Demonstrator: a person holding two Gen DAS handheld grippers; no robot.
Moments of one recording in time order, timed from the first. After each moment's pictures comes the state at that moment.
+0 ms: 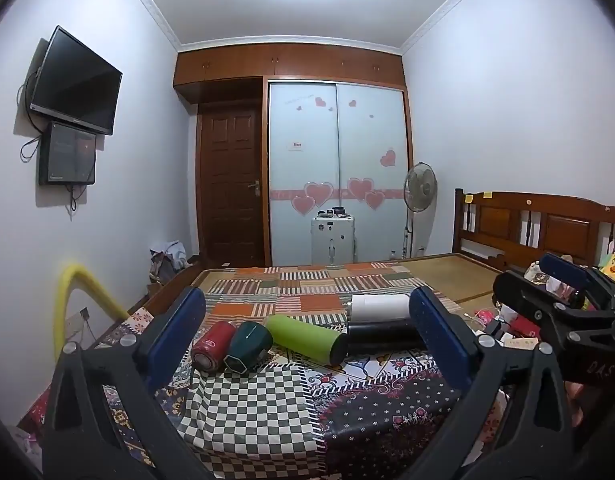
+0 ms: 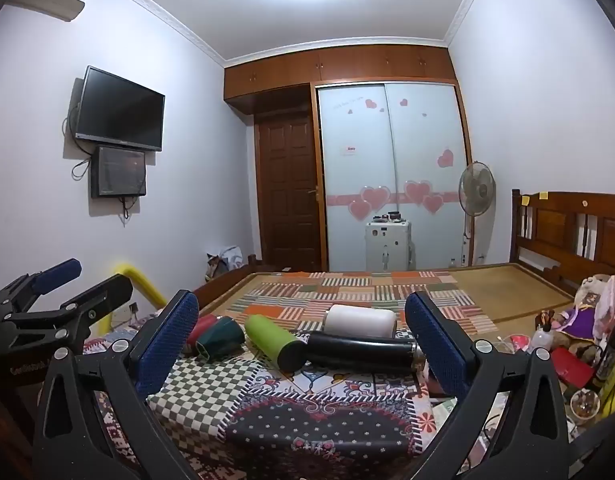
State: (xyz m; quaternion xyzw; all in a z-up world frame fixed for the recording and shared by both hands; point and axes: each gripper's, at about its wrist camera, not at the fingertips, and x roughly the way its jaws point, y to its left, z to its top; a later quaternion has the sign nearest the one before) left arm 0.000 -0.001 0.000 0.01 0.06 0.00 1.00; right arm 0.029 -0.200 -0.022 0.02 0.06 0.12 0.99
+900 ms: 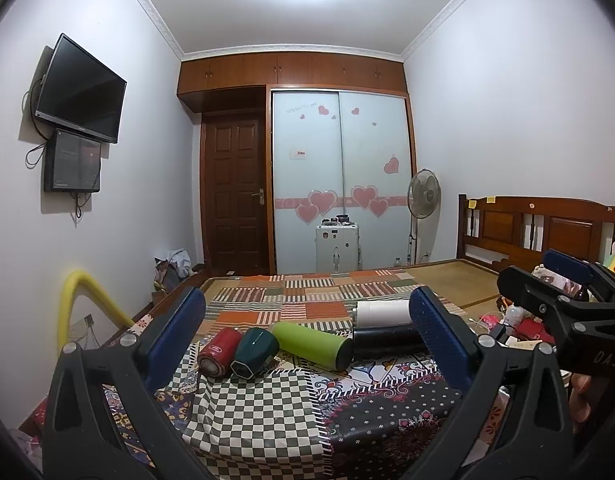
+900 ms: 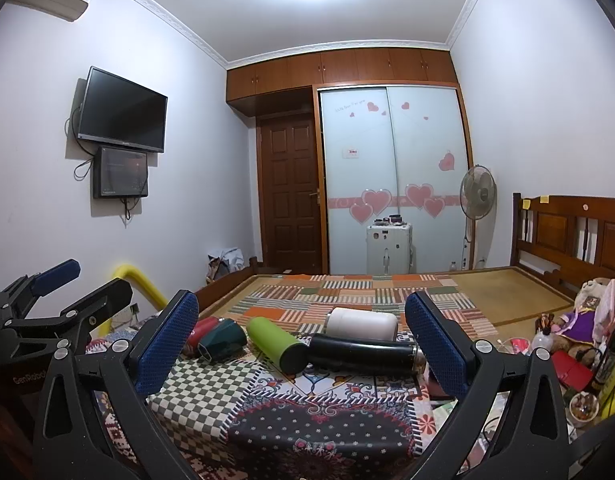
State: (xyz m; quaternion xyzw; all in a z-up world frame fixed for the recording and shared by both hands) left arm -0.009 -0.002 -0.004 0.01 0.04 0.01 1.00; right arm 0.027 -0.195 -0.018 0.02 0.05 0.12 0.99
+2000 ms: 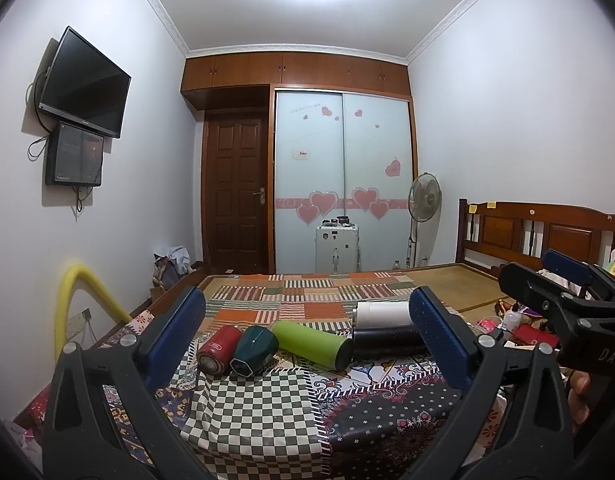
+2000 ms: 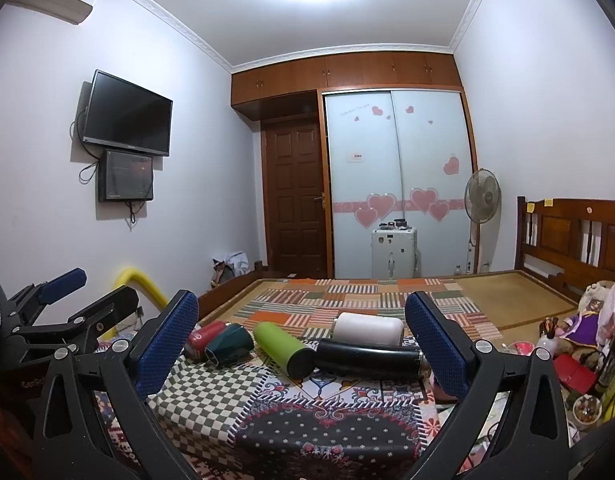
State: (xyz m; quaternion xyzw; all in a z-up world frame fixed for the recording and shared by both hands) left arm -0.012 0.006 0.000 0.00 0.04 0.01 1.00; right arm 0.025 -0.193 -0.016 0.02 0.05 0.13 0.99
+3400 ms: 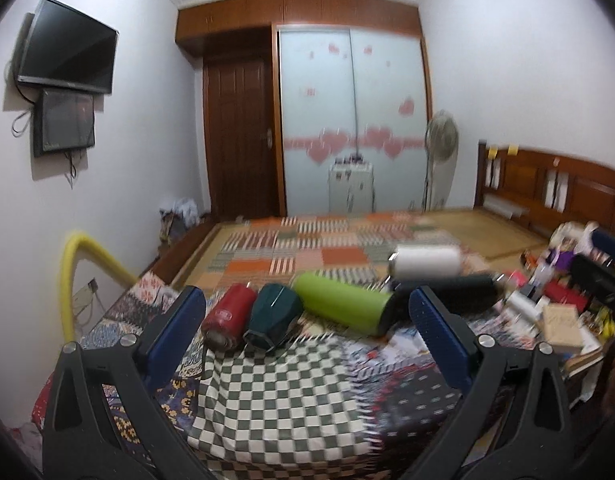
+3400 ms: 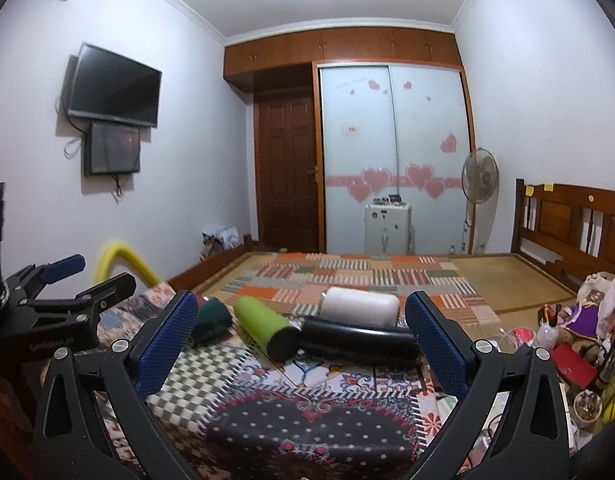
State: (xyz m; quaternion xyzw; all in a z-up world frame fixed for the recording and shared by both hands) left arm 0.105 0.039 -0.043 0.02 0.17 0.03 0.98; right arm 0.083 -0.195 -0.049 0.00 0.11 0.11 0.99
